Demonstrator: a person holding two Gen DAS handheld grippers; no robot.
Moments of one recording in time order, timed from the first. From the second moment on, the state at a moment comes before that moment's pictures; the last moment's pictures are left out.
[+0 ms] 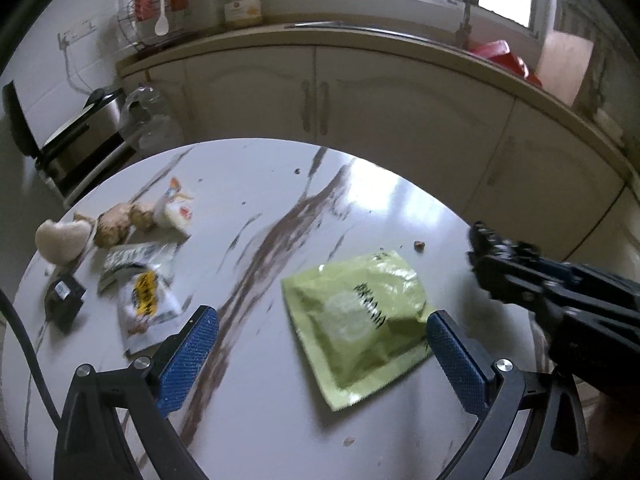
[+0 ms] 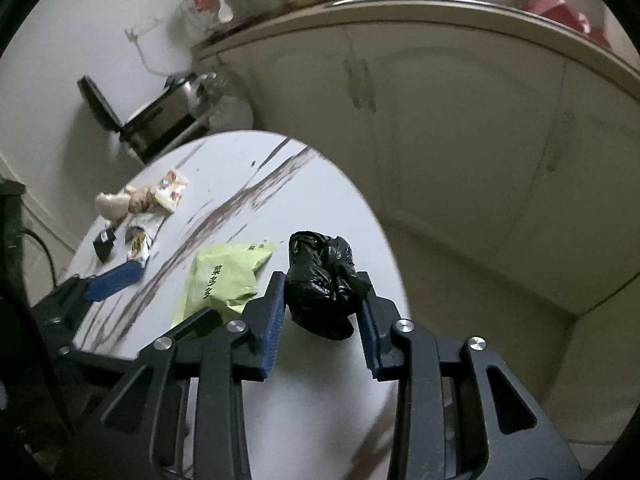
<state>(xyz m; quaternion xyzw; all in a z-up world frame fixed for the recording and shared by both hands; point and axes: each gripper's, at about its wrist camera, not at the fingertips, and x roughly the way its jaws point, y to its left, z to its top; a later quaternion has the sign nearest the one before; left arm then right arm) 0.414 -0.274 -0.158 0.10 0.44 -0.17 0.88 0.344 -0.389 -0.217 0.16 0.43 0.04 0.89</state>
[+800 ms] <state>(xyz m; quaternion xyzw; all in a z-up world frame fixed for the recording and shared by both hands) 0.438 -0.249 -0.177 0.01 0.46 -0.29 0.84 0.328 -0.388 -0.204 0.16 0.43 0.03 0.89</state>
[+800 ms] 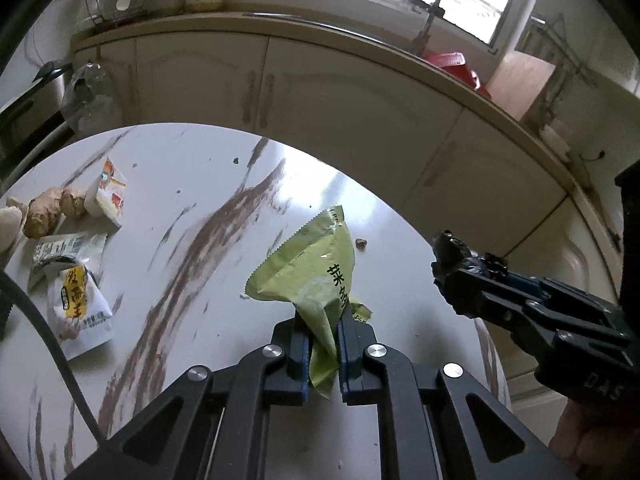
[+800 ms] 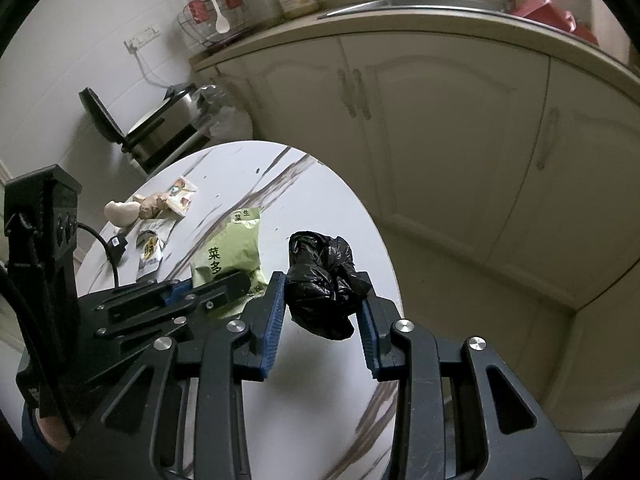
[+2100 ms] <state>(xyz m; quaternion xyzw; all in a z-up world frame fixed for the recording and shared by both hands) 0.238 -0.369 -0.124 0.12 0.40 -0.43 0.80 0.117 -0.517 -0.197 0.22 0.38 -0.12 0.89</state>
